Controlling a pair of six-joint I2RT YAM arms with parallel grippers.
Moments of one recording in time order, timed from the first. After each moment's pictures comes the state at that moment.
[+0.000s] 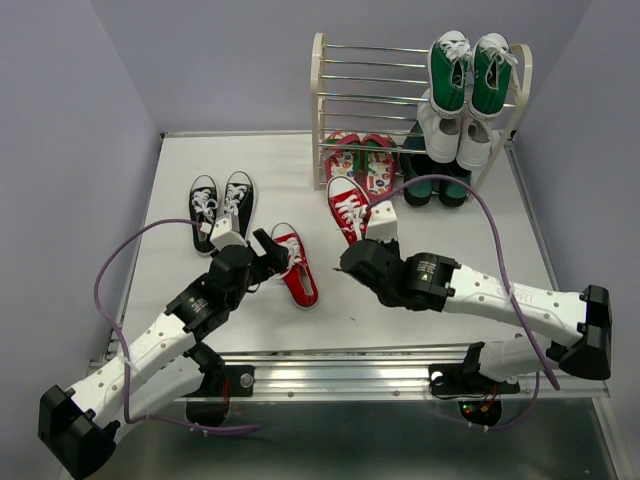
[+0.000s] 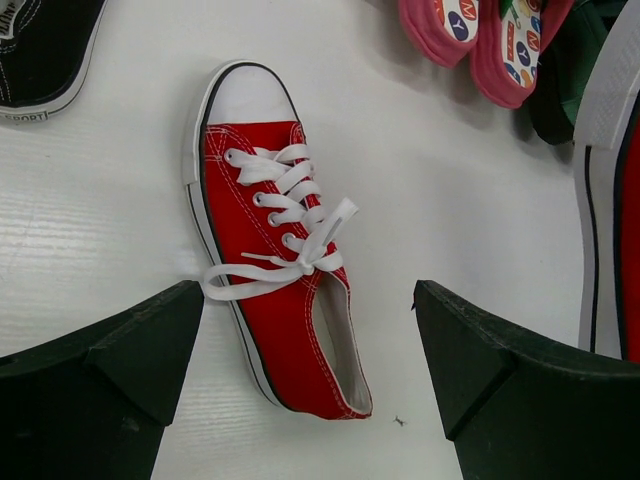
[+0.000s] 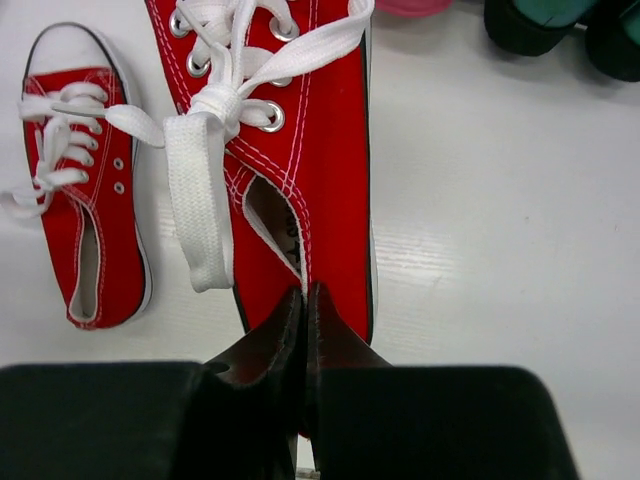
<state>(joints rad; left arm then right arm) -0.68 0.72 0.53 -0.28 -0.39 -0.84 1.19 1.28 1.16 -0.76 0.88 0.67</state>
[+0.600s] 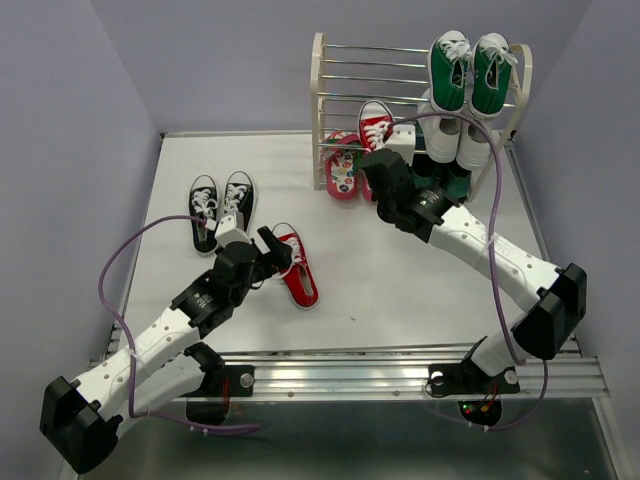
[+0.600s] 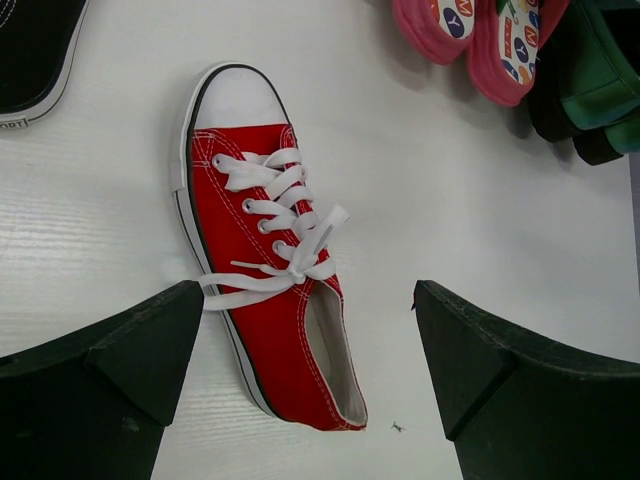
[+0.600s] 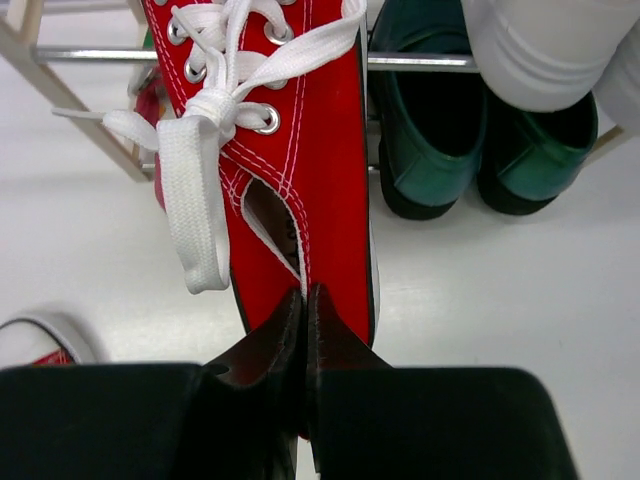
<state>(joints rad) -0.68 0.78 0.53 -0.23 -0.38 -0.83 0.77 1.50 1.45 -0.54 0.82 0.41</state>
